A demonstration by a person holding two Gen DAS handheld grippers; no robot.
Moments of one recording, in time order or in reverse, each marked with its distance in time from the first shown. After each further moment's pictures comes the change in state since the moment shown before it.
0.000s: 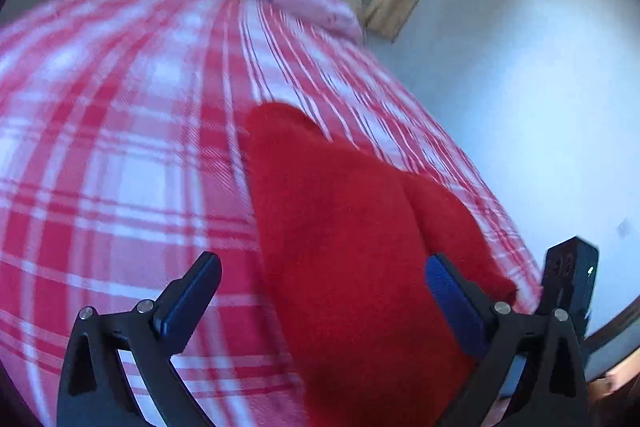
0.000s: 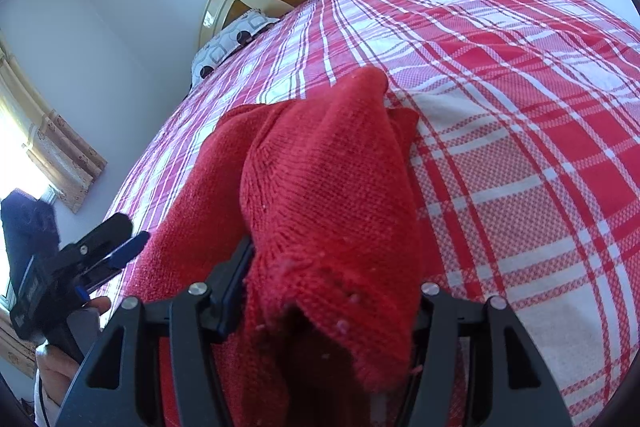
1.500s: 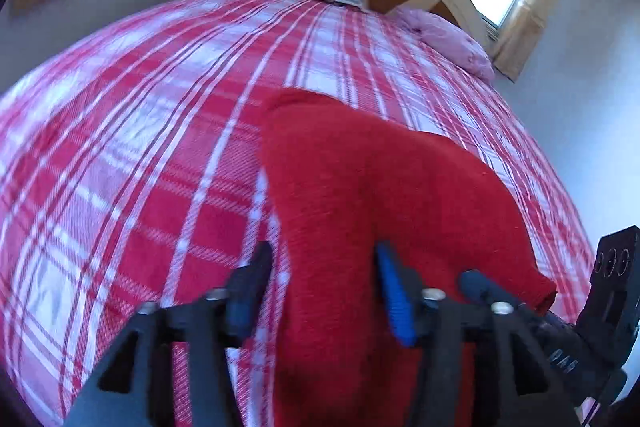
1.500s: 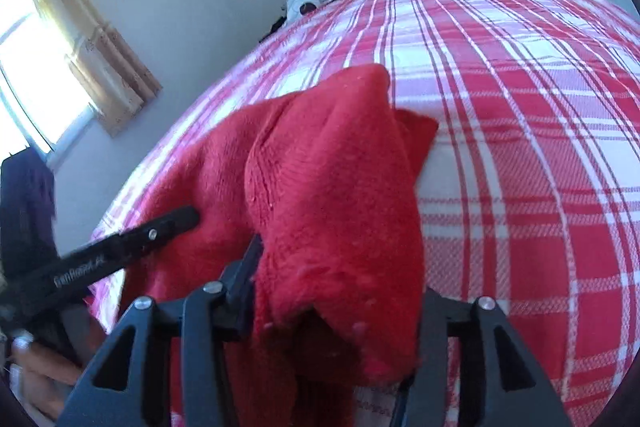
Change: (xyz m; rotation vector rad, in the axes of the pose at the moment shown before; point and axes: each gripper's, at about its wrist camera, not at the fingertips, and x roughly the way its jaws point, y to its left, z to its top) left arm -0.118 0.207 0.018 -0.180 -0.102 0.388; right arm 0.136 0.197 -0.017 -0.221 0.131 0.171
